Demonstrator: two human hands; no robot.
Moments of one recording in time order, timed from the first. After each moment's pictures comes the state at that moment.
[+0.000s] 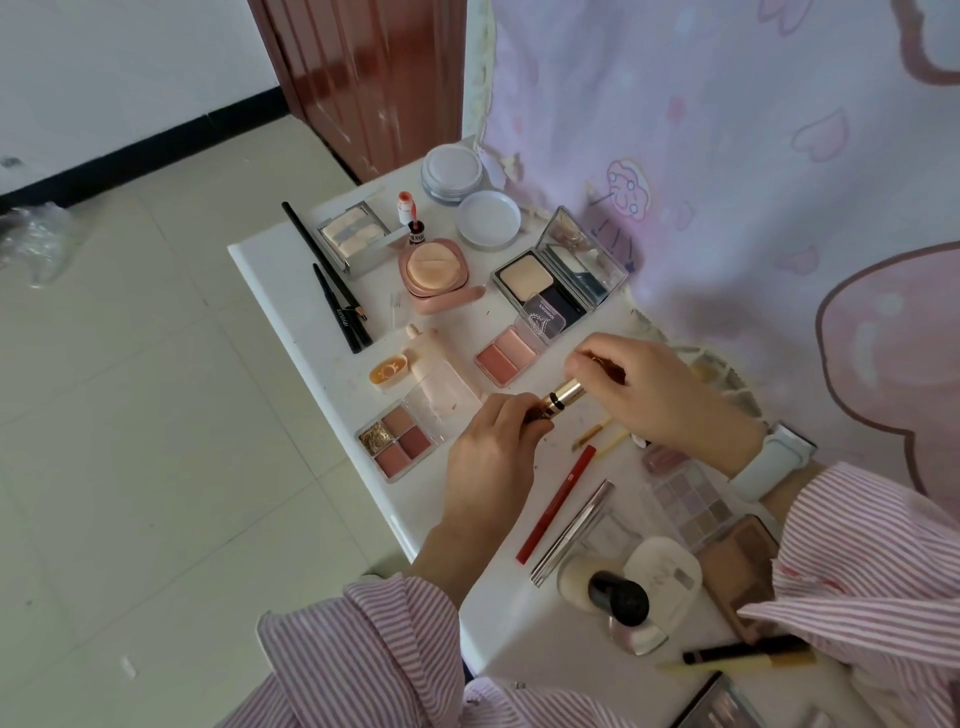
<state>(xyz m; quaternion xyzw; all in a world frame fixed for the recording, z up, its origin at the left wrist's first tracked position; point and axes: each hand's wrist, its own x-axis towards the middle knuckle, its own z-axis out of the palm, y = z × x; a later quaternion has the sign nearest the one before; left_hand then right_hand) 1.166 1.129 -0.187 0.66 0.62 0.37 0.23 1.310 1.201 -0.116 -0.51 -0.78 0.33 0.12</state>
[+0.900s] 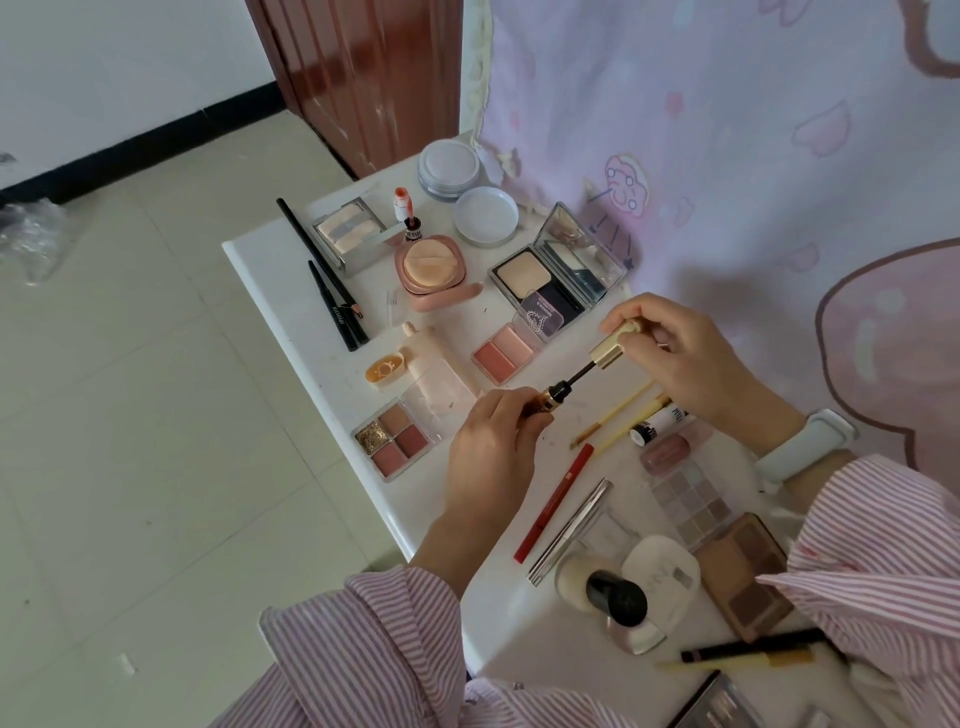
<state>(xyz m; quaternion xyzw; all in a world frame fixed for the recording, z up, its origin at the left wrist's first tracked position) 1.170 1.134 -0.191 0.63 0.62 0.38 0.26 1.331 1.213 -0.106 -0.55 -0.69 0.41 0.23</state>
